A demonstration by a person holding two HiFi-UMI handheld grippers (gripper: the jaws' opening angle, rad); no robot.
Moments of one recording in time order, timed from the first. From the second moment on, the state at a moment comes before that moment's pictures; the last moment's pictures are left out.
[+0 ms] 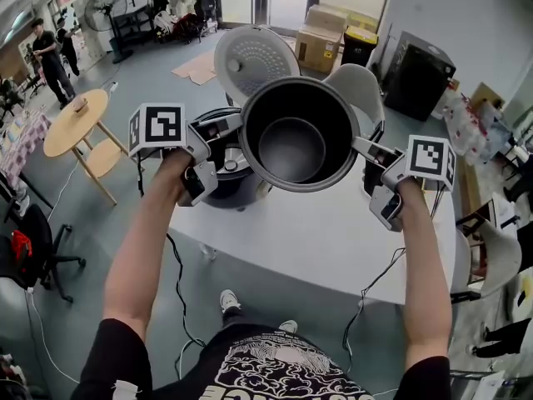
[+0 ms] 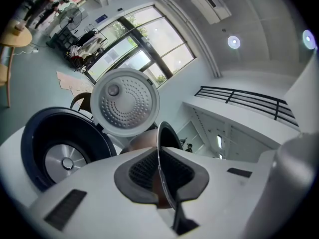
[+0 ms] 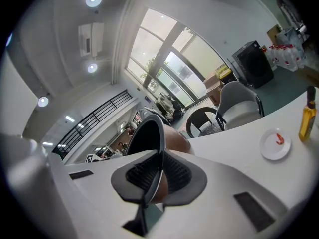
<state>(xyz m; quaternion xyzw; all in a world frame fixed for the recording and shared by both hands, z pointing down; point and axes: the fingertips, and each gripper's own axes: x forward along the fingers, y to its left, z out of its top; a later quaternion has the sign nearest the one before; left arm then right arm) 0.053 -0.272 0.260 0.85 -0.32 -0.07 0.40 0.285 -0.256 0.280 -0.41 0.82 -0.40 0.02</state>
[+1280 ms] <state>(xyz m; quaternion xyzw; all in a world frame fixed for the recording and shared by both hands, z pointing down) 0.278 -0.244 0.511 0.78 -0.30 0.10 0.53 0.499 -0.190 0.523 -0.46 0.69 -0.57 0.00</state>
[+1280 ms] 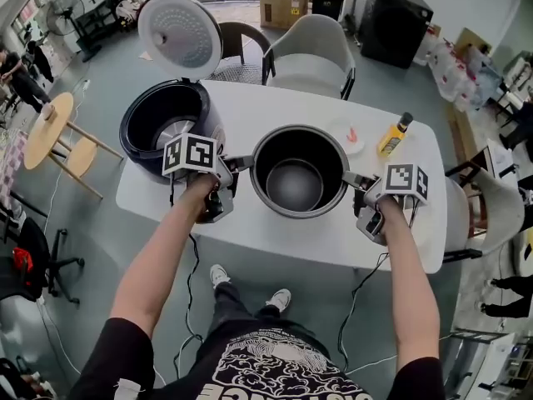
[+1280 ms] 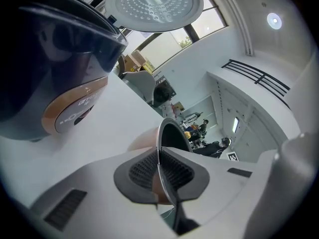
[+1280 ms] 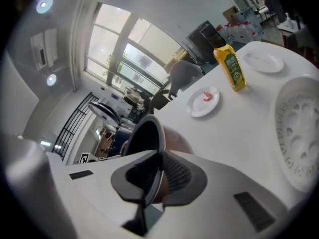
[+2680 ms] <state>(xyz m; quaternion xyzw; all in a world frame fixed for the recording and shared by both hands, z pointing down) 0.281 -0.239 0.388 0.87 -0.37 0.16 0.30 0.490 -0.193 0.390 -0.53 0.77 -0.35 -0.06</state>
